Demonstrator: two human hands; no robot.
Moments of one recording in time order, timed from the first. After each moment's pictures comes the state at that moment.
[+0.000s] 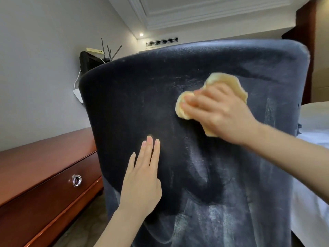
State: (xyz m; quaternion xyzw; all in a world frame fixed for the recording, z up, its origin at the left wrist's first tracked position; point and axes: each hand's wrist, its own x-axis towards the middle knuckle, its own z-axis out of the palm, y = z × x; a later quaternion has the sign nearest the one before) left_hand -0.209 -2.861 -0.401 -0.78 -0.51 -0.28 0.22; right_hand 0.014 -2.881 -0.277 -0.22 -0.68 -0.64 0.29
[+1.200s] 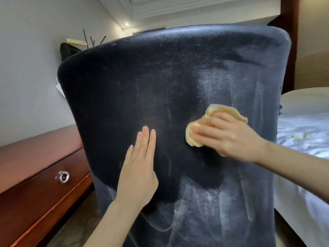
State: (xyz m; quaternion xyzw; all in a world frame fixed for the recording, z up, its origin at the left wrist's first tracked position) left_hand -0.193 -2.875 -0.400 -0.80 -0.47 -0.33 0.15; right_hand 0.062 -2.897 -0.349 -0.24 -0.77 -0.55 0.21
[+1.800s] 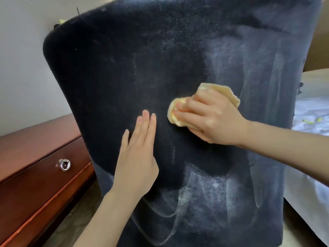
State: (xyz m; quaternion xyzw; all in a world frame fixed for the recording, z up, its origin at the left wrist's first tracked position) left_hand -0.196 -2.872 -0.399 -0.81 -0.48 -0.30 0.19; right_hand 0.022 -2.867 -0.342 -0.21 -0.76 -0.54 0.29
